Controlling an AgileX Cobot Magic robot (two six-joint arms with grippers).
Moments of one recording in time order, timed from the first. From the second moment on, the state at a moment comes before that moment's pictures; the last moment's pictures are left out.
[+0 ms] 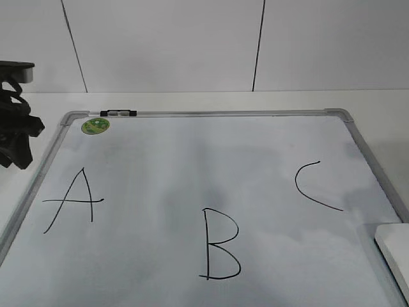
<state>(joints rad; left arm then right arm) -0.10 1.83 -1.33 -0.08 1.03 0.13 0.07 1.03 -0.79 0.16 1.17 -0.01</state>
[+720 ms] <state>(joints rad) -0.10 1.95 -1.35 -0.08 0.95 0.12 0.07 1.03 -0.79 0.16 1.17 -0.02</state>
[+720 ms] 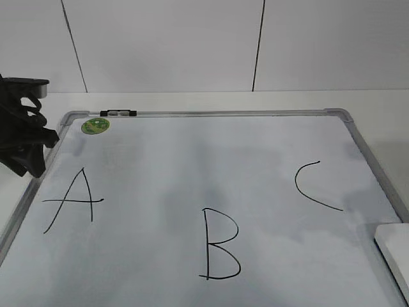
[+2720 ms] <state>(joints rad) -0.10 2.00 -1.36 -0.08 0.95 0.12 0.07 1.03 -0.79 0.16 1.20 -0.04</state>
